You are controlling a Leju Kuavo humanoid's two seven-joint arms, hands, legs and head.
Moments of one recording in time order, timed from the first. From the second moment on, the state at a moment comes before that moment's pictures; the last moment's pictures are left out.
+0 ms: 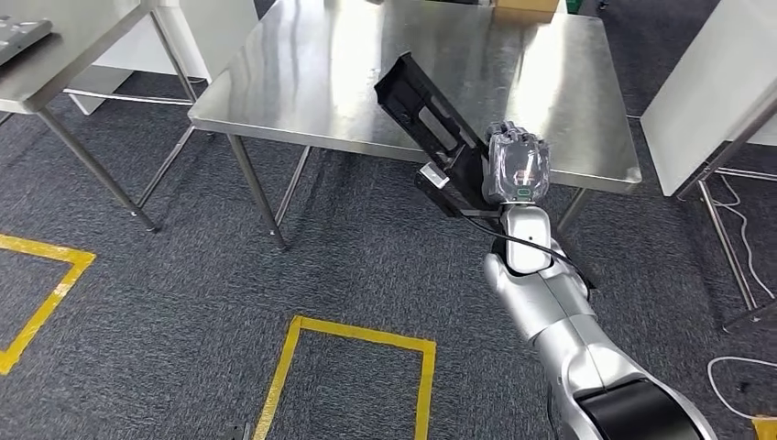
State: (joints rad) left arm -0.11 -0.24 0.46 -0.19 -0.19 -0.09 -0.29; right arm -0.82 0.04 0.38 -0.63 1.57 -0.63 0.25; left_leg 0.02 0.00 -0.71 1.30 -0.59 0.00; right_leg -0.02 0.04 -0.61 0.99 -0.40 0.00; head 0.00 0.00
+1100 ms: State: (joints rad) left arm -0.12 -0.24 0.45 -0.19 -0.23 -0.16 -0.32; right arm -0.80 0.00 0.38 -0.58 1.57 -0.60 0.27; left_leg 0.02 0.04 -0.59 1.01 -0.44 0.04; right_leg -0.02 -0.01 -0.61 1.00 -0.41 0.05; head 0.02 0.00
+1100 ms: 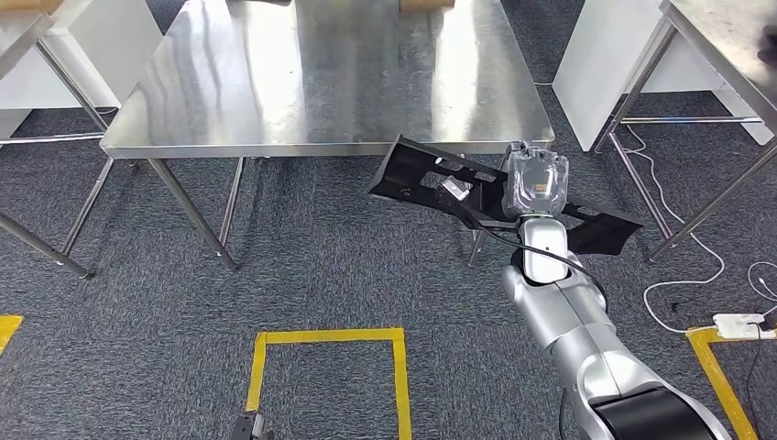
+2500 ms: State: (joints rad) left arm -0.11 -0.24 0.45 -0.20 -0.22 -0.15 -0.33; right arm -0.78 0.00 0.39 -0.60 1.57 -0.60 0.27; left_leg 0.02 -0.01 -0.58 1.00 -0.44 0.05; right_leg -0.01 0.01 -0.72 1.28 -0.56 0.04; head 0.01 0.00
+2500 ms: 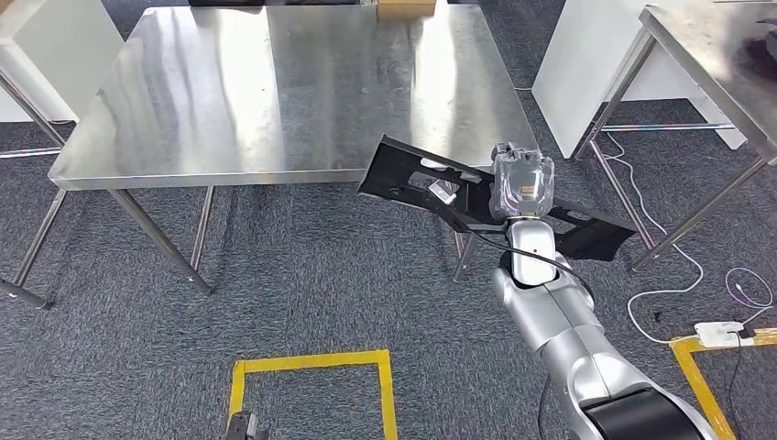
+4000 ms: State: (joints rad) left arm -0.11 -0.24 0.49 -0.20 -0.22 -0.14 -0.32; right arm -1.00 0.12 0.51 -0.51 1.57 -0.46 0.29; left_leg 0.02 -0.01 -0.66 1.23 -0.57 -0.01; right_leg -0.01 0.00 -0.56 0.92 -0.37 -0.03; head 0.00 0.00
